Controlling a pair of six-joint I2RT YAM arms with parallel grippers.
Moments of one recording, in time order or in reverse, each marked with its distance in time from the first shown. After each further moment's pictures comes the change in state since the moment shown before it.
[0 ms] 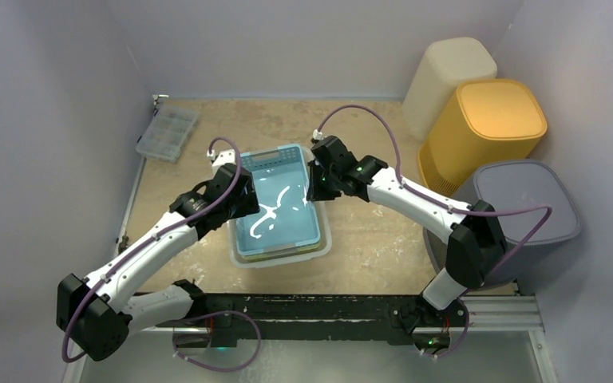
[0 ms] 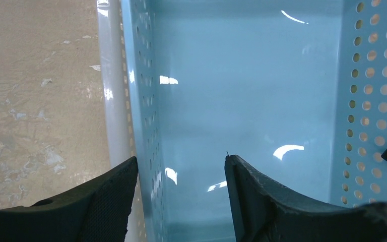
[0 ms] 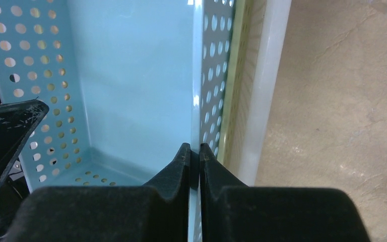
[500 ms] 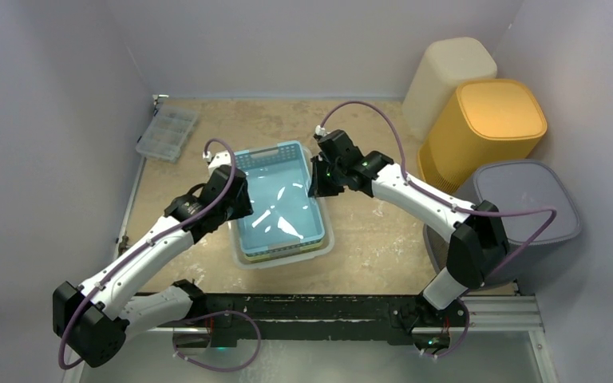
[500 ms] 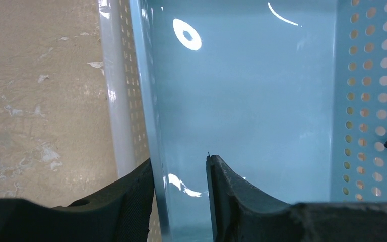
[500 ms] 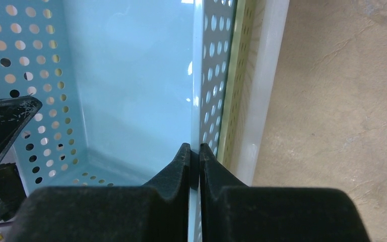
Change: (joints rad) left arm 0.000 -0.046 -0.014 -0.007 0.021 -0.018; right arm -0.047 -0.008 0.006 0.006 -0.084 -0.053
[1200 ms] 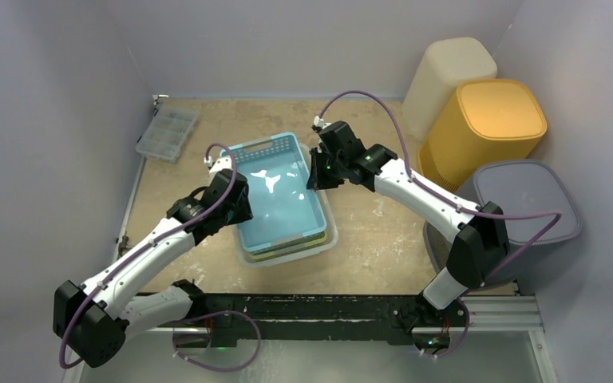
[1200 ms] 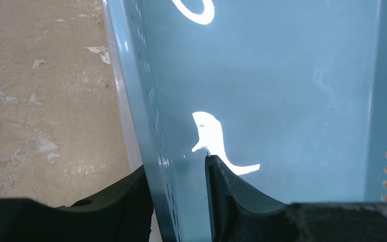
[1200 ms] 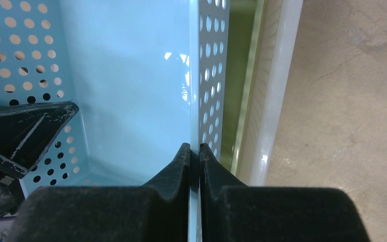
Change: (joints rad) left arm 0.002 0.001 -0.039 -0.004 0.013 -0.018; right arm -0.011 0.000 0.088 -0.038 -0.010 -0.055
